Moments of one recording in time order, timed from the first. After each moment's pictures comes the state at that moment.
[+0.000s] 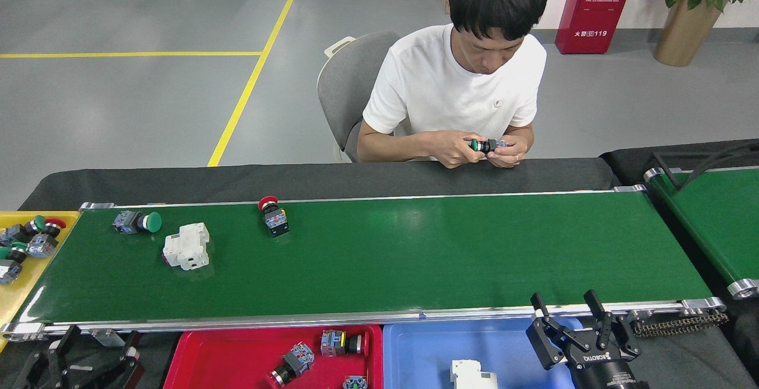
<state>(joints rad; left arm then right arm) 0.00 0.25 0.39 -1.29 -1.46 -0.53 0.14 0.15 -0.03 -0.05 -1.65 1.20 -0.17 -0.05</state>
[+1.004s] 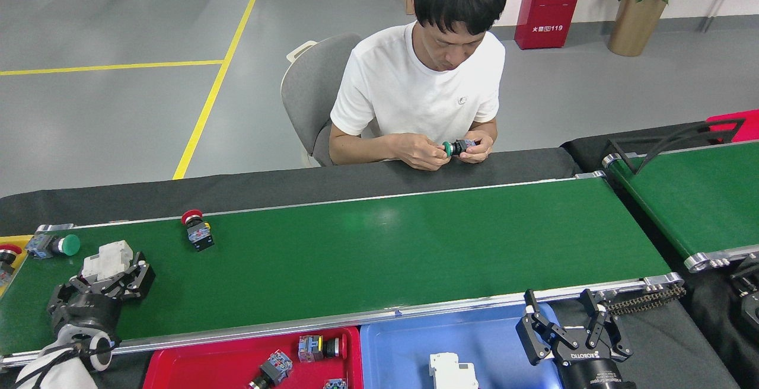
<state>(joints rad) -0.47 0.31 0.21 -0.67 -1.46 -0.13 0.08 0.15 0.01 -0.05 -1.66 1.32 -0.12 -0.04</state>
